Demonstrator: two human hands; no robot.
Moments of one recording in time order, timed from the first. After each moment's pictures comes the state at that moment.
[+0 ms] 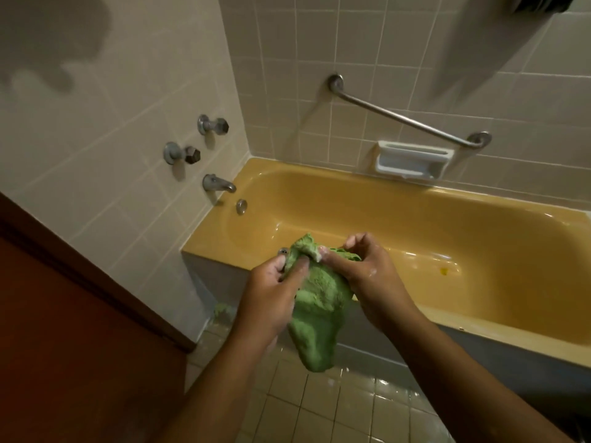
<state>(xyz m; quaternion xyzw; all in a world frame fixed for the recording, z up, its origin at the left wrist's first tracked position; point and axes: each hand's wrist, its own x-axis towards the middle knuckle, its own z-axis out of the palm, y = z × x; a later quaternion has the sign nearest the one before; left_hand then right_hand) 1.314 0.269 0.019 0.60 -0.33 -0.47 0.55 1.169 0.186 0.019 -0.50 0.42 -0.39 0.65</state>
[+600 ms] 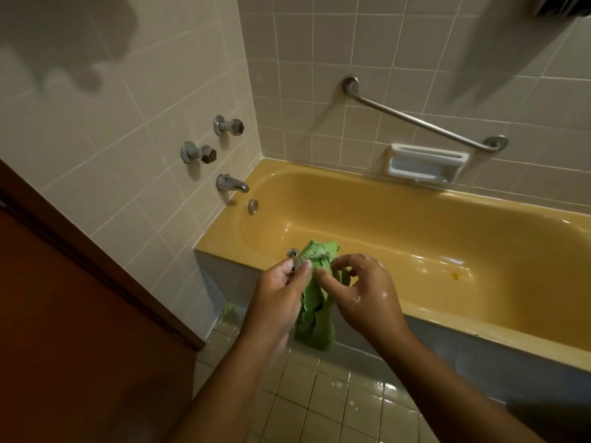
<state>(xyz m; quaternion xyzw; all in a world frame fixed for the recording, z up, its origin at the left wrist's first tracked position) 1.334 0.278 0.007 0.61 -0.29 -0.48 0.55 1.195 0.214 -0.001 -0.74 0.50 -0.31 0.32</state>
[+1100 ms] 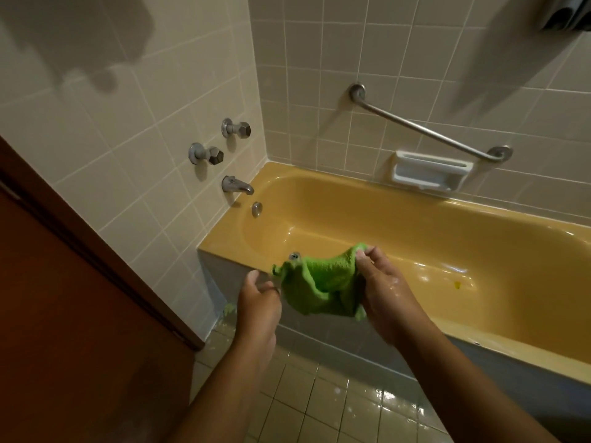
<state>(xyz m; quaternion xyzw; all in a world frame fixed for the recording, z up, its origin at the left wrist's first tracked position) 1.355 0.282 -0.025 0.71 -0.13 -0.39 0.56 1.184 0.206 0.018 -0.42 0.40 -0.36 0.73</state>
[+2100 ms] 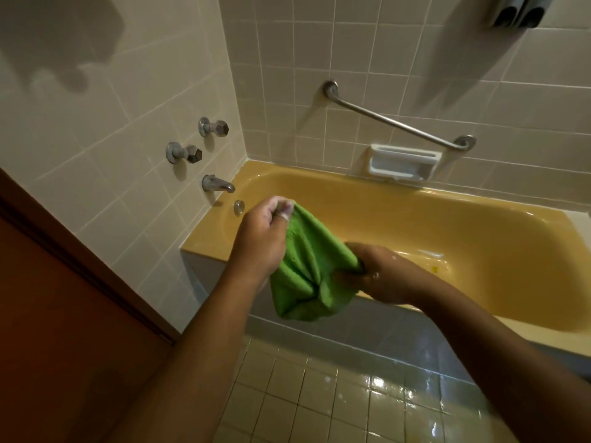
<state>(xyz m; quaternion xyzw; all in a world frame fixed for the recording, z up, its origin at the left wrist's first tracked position) 1.346 0.250 0.052 0.65 -0.47 -0.26 0.54 1.125 0.182 0.030 -0.86 0.36 -0.08 0.37</state>
